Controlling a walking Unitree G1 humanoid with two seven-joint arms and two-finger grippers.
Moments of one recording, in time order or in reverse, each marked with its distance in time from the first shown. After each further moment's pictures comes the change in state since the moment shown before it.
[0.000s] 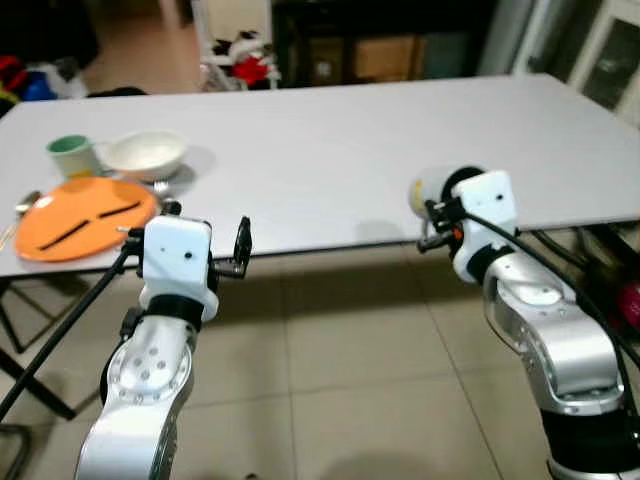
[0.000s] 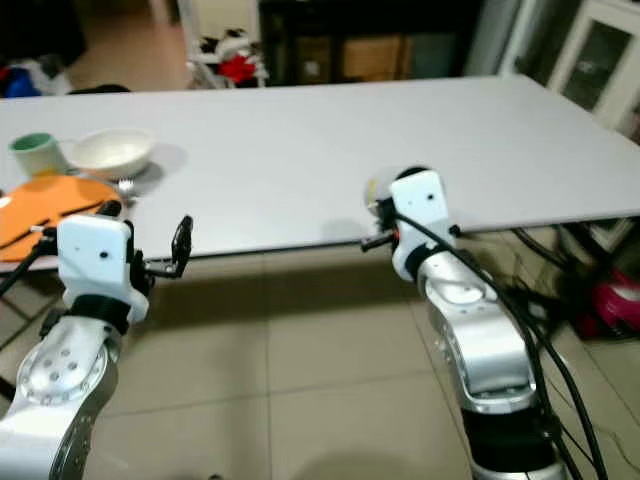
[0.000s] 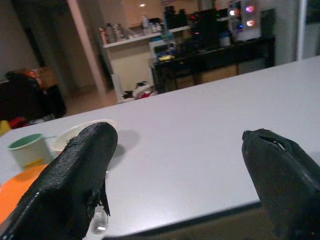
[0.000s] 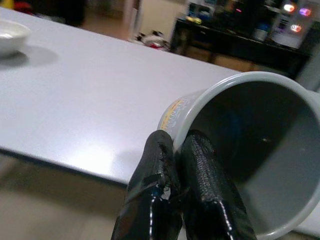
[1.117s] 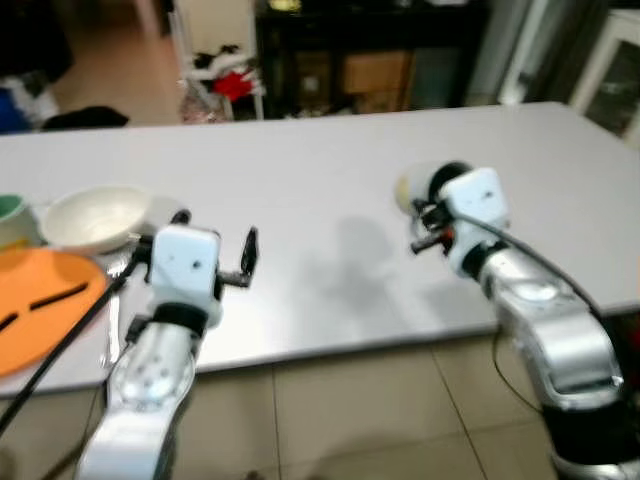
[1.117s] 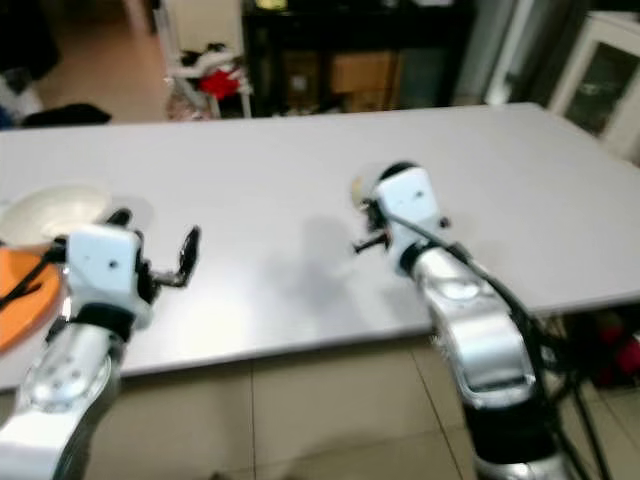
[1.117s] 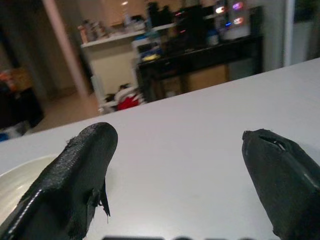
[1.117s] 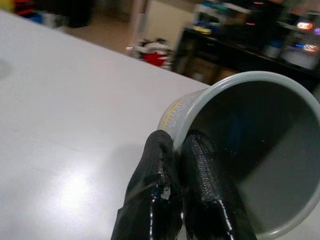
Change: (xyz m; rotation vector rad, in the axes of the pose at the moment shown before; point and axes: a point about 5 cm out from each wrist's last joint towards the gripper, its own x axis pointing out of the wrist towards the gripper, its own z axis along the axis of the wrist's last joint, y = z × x) left arm -0.006 0.000 -0.007 0.022 0.037 -0.027; right arm 0.006 0.015 0.003 -0.058 -0.021 0.130
